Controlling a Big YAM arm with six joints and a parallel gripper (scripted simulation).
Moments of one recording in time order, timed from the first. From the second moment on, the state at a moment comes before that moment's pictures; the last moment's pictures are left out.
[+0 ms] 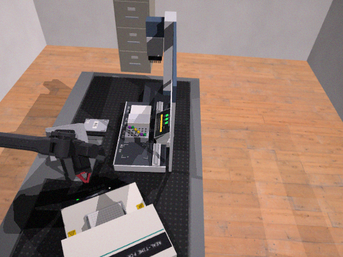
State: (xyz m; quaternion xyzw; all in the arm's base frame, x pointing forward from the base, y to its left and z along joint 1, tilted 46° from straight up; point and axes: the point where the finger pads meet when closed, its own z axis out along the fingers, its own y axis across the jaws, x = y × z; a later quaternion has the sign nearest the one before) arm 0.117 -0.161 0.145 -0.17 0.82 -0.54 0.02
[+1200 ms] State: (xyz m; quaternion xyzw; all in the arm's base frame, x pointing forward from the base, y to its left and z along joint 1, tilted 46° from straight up) arm 0.117 -0.162 0.144 -0.17 0.82 -0.54 0.02
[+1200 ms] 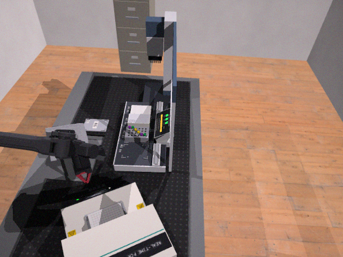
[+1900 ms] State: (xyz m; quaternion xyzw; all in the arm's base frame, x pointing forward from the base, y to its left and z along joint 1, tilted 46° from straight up) arm 0.121 -0.149 0.145 -0.18 0.82 -0.54 0.02
